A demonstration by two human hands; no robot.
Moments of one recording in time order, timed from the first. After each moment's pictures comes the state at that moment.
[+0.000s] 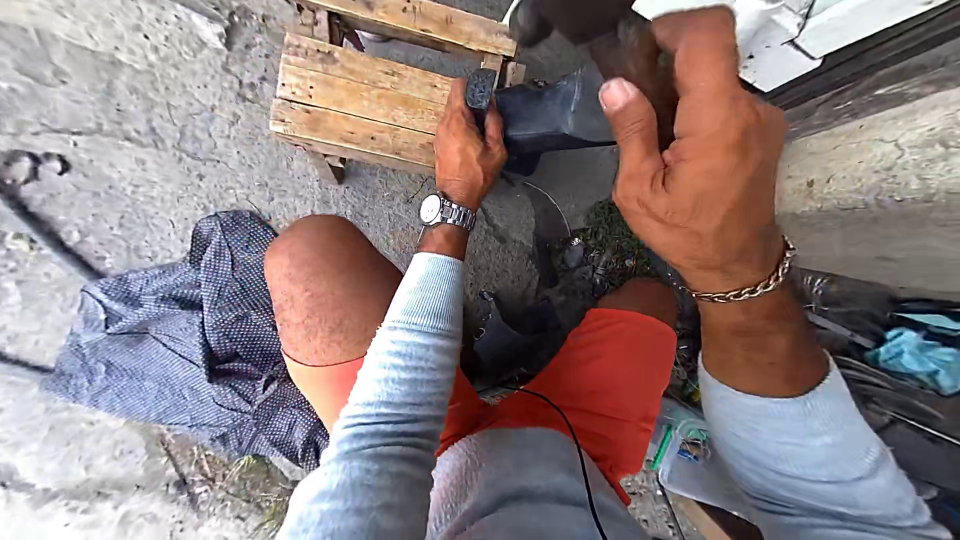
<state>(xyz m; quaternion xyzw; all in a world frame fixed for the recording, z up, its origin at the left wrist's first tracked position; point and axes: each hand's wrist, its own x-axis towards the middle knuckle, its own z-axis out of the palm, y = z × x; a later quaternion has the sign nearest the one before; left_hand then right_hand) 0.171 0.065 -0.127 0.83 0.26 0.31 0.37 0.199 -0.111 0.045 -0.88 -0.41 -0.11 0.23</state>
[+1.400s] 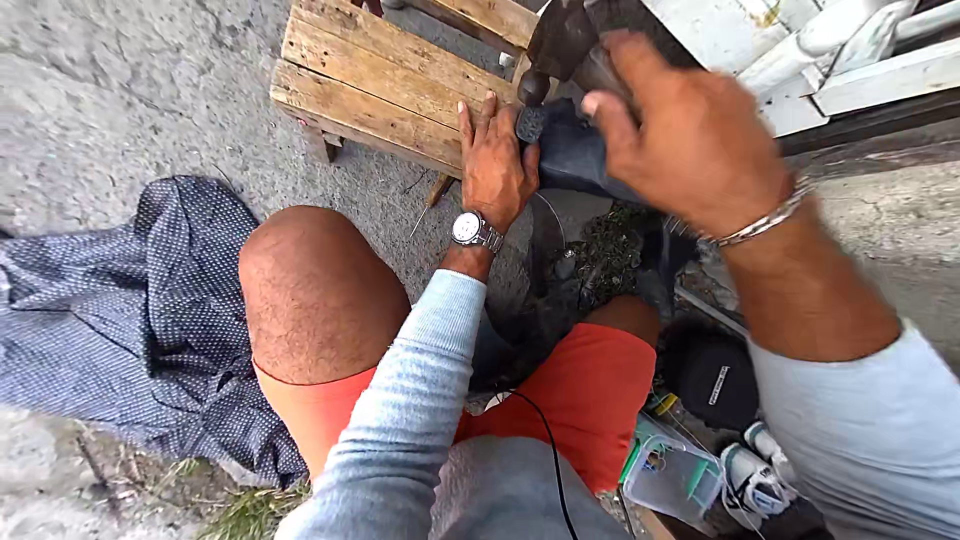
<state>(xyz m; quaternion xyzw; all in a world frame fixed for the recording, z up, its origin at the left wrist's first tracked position) 0.165 0.053 -0.152 0.87 0.27 0.26 0.31 0.233 -0.048 0.040 -0.90 -0.44 0.04 -0.02</state>
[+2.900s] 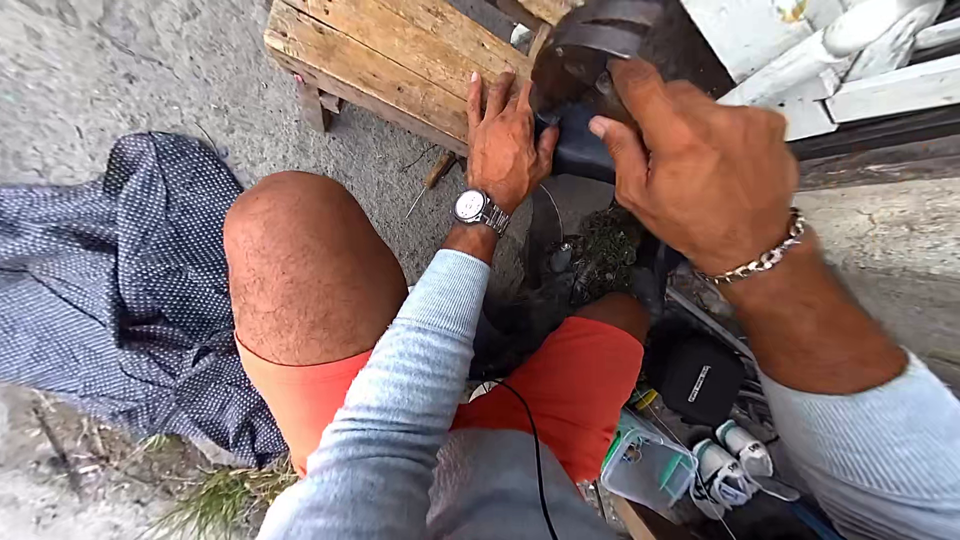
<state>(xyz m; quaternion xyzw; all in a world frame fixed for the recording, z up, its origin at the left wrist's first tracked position) 0.167 0.053 -0.155 0.89 0.27 0.23 0.28 0.212 -0.075 0.021 -0.84 -0.53 -0.06 -0.06</state>
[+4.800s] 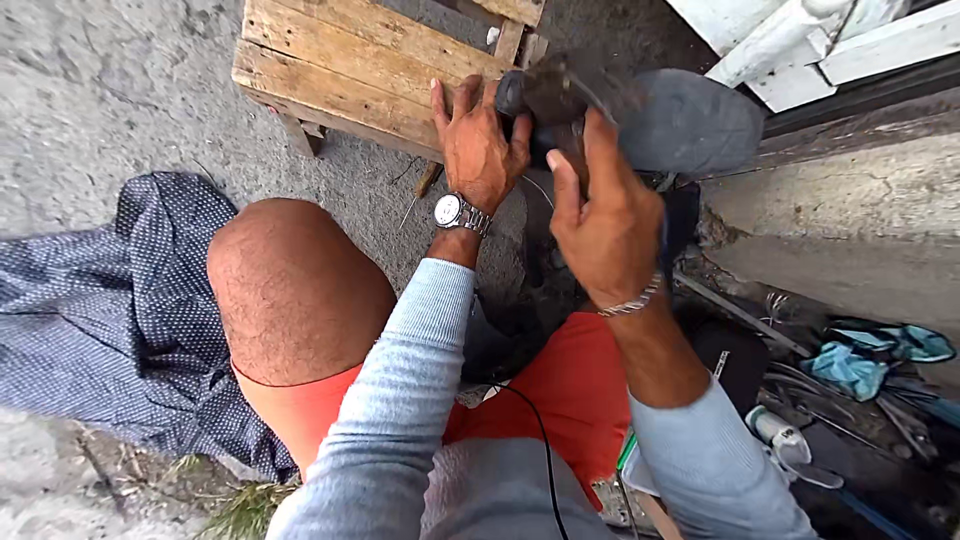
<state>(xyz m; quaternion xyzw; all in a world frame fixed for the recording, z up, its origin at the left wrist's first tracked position) 0.171 0.053 -0.147 0.88 0.28 0.25 0.28 0.169 -0.095 -0.041 -0.91 -0.37 -0.12 0.17</state>
